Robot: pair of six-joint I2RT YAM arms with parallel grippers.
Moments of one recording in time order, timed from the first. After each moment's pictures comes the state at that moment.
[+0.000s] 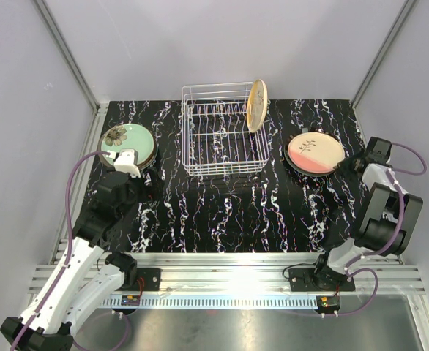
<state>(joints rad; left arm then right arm) -0.39 0.64 0.71 -0.51 -0.16 -0.29 -0.42 1.60 0.97 -0.23 -0.19 0.70</state>
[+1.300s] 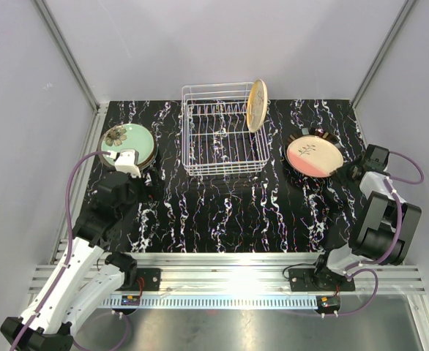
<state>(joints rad) -0.39 0.64 0.71 -0.51 -0.14 -0.29 -0.42 1.51 0.86 -0.23 -0.21 0.75</state>
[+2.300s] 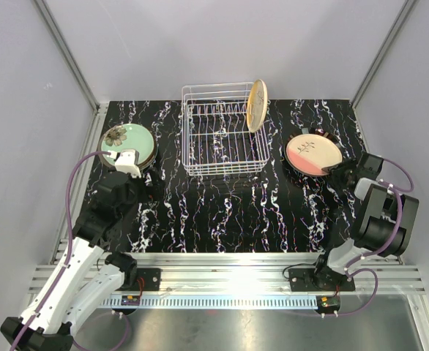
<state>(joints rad) -0.39 0.64 0.71 -0.51 -0.13 -0.29 -0.42 1.58 0.74 0.04 -0.32 0.84</state>
